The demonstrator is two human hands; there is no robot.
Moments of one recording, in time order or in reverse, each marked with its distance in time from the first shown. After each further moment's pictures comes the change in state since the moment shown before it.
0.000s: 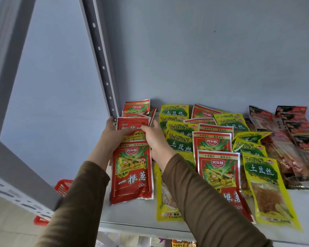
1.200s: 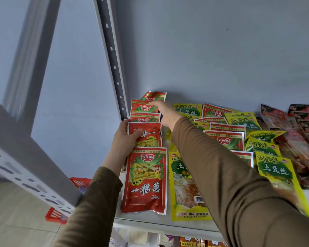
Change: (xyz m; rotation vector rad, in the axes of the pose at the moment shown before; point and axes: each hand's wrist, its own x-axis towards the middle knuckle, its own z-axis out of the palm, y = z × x) left_hand -0.008 -0.026 0.007 0.006 -0.013 0.106; right_hand 0.095 -0.040 -0.003 -0.038 -0.145 0.157
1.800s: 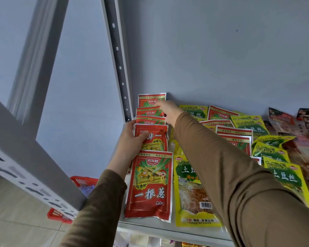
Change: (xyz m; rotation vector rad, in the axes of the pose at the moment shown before) left_hand 0.006 -0.006 -0.006 -0.019 -0.031 0.043; right_hand 0.022 -0.009 0.010 -0.198 0.050 -0.044
